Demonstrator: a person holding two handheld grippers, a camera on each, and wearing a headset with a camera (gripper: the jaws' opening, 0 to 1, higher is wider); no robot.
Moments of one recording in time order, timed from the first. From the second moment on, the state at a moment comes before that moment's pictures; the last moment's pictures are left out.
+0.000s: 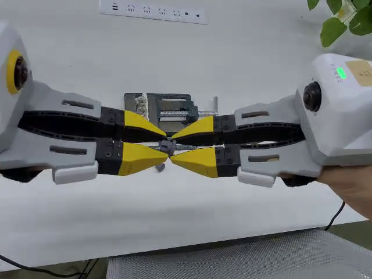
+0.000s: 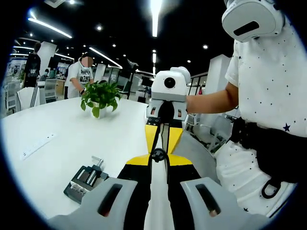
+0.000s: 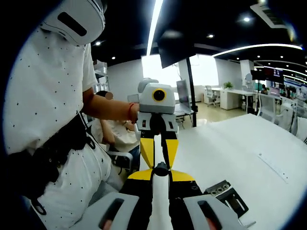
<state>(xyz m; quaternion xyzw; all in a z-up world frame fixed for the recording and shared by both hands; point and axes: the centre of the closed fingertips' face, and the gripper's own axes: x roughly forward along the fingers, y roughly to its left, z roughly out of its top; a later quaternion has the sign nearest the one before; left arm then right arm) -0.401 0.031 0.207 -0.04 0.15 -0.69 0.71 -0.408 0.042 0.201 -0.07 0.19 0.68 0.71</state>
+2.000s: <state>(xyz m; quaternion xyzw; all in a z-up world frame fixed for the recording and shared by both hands) -0.385 0.038 0.215 -0.09 0.13 -0.65 0.74 -0.391 0.045 0.211 -0.05 0.17 0.65 0.73</state>
